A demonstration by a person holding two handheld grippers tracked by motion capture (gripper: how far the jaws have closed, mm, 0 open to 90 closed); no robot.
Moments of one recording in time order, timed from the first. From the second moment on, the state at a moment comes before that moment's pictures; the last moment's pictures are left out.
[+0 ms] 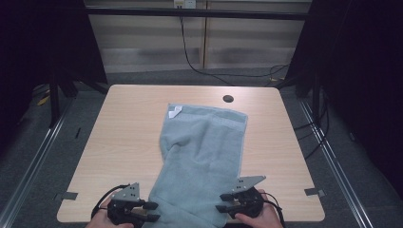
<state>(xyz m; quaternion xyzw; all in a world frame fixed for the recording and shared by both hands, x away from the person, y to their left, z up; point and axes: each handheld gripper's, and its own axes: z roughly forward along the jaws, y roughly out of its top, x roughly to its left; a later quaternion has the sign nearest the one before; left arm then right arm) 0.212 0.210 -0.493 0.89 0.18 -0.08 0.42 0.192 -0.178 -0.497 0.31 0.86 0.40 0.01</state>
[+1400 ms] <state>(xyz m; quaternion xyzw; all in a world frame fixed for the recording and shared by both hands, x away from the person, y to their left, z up) 0.382 0.149 -0.504 0.85 0.35 0.06 0.40 0.272 -0.229 -0.500 0.40 0.83 0.37 0.10</state>
